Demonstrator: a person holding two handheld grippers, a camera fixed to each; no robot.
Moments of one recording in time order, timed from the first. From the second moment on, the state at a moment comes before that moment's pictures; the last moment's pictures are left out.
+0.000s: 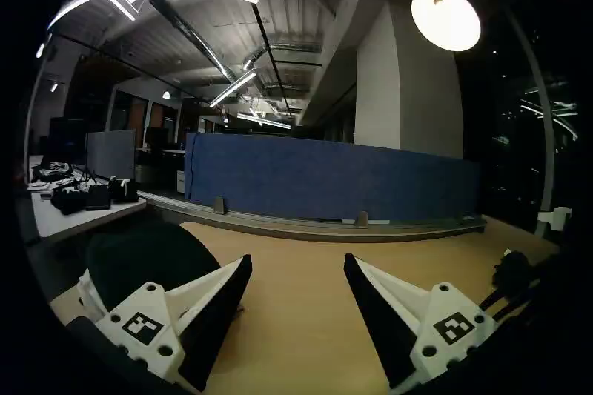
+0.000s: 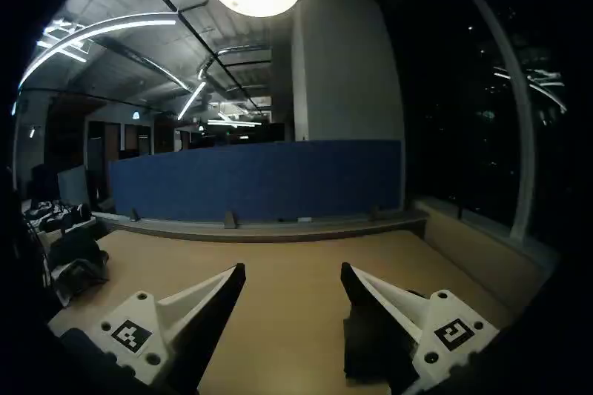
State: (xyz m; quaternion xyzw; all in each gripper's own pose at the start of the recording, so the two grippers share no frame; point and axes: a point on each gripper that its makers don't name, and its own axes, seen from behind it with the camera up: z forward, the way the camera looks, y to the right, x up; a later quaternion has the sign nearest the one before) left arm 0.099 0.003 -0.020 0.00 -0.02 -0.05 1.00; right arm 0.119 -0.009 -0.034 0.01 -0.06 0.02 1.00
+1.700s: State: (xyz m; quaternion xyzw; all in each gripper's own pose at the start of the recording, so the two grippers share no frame) left arm -0.003 0.005 -0.003 -0.01 0.00 0.00 1.00; right arm 0.101 -0.027 -0.026 -0.02 -0.07 -0.02 1.00
